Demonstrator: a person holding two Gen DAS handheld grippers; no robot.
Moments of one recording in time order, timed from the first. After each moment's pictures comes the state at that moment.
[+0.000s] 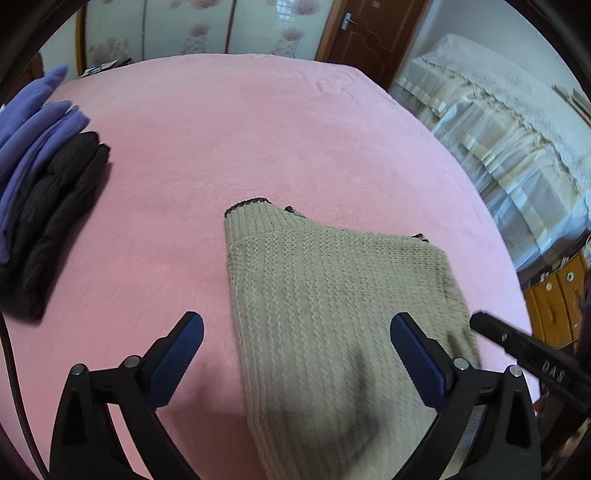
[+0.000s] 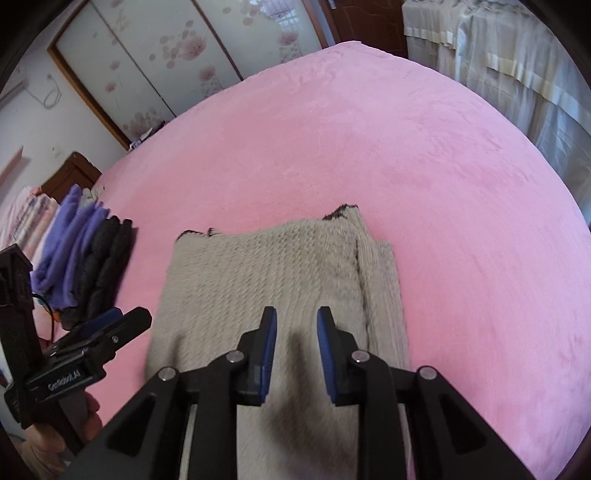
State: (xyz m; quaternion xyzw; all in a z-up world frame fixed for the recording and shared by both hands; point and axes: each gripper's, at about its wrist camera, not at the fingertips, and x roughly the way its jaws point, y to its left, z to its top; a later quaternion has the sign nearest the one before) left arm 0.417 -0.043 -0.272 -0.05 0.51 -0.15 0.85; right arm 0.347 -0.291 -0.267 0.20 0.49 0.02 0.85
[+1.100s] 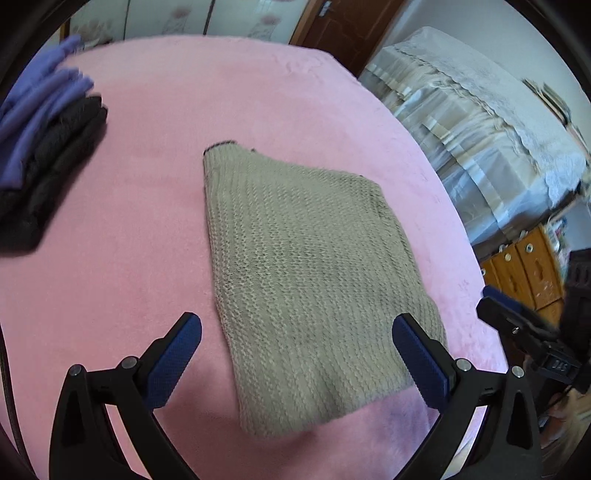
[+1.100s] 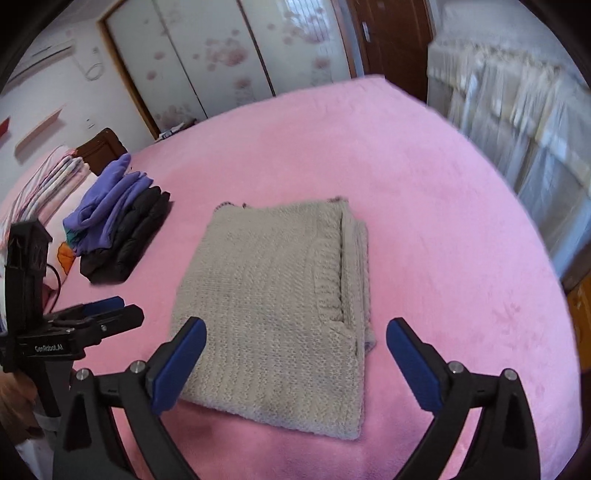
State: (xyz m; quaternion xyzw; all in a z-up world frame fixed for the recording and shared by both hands) left arm 0.320 -0.017 -0.253 -0.08 0.54 -0.21 0.81; right arm 0.250 -0.289 -0.230 0.14 0.46 0.07 0.87
